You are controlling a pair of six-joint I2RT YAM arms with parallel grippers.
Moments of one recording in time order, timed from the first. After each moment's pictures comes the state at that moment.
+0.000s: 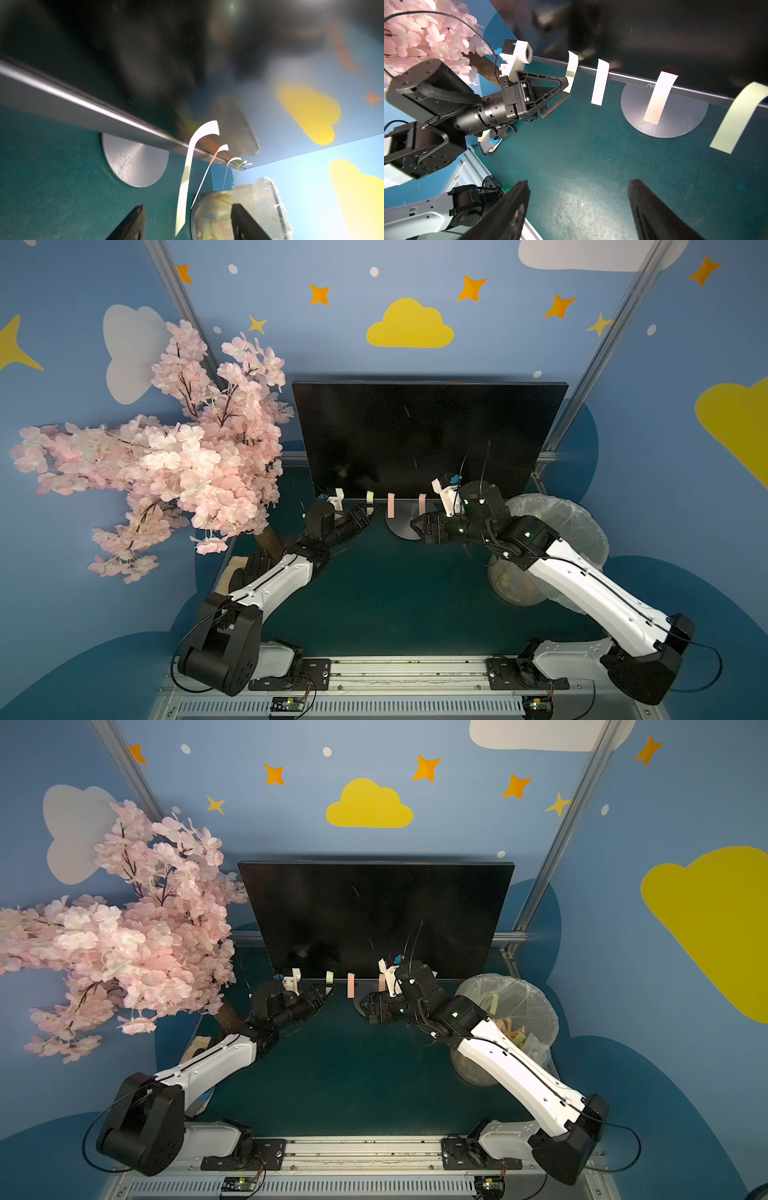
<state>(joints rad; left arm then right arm) -0.32 1.35 0.73 0.33 0.40 -1.04 0.82 1.29 1.37 -0.69 -0.09 0.45</state>
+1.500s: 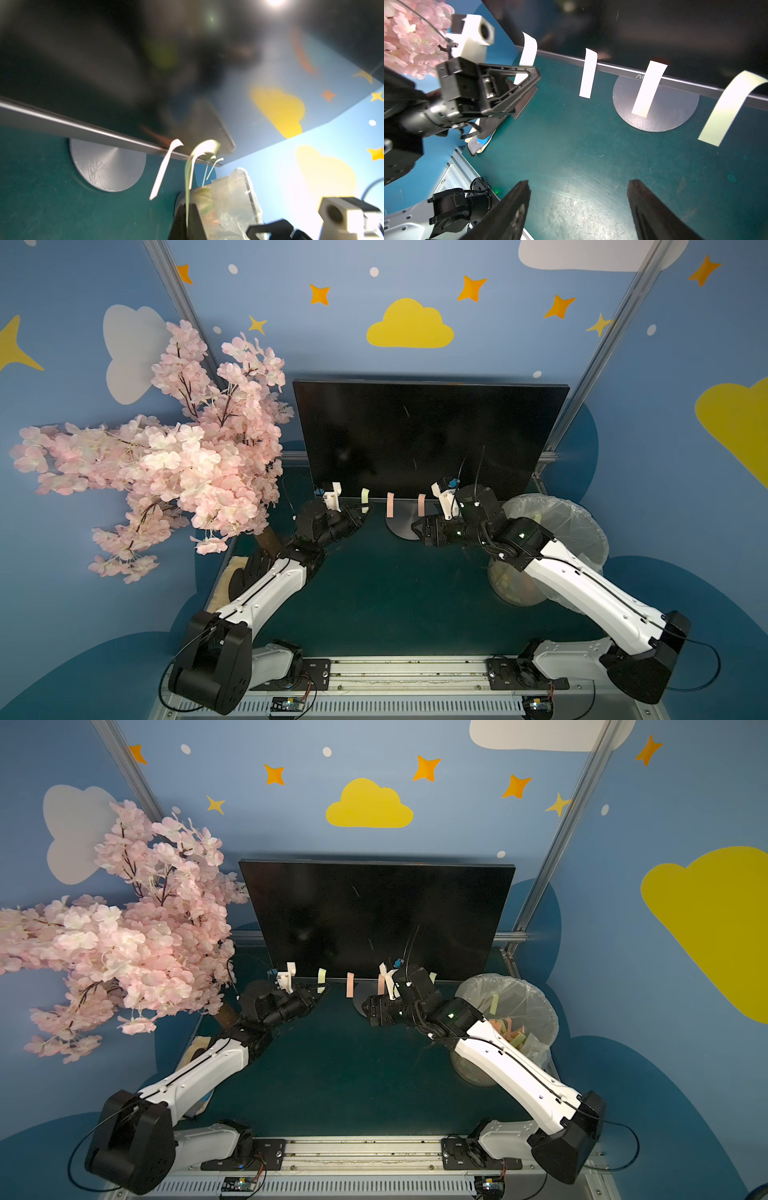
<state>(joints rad) -0.31 1.24 0.73 0.33 0.47 -1.04 0.82 1.29 1.33 -0.68 -0.04 0.45</state>
